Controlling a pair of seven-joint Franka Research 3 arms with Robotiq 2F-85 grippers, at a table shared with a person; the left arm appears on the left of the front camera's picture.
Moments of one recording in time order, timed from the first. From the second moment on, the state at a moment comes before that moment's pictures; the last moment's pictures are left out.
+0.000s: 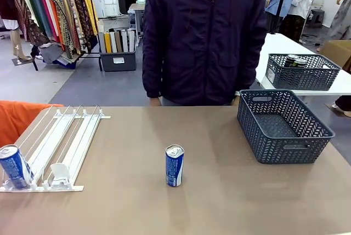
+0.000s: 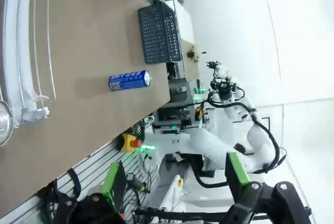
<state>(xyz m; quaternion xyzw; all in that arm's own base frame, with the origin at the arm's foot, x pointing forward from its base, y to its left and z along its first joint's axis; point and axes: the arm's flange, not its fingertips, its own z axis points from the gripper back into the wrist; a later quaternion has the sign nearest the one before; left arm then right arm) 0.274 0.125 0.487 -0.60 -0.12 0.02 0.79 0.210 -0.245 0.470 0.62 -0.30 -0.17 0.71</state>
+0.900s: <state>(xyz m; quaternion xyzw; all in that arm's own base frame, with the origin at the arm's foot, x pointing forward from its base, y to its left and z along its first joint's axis) 0.283 0.099 0.509 -0.57 -0.10 -0.02 0.82 0.210 -0.245 0.470 0.62 -0.30 -0.17 0.71</state>
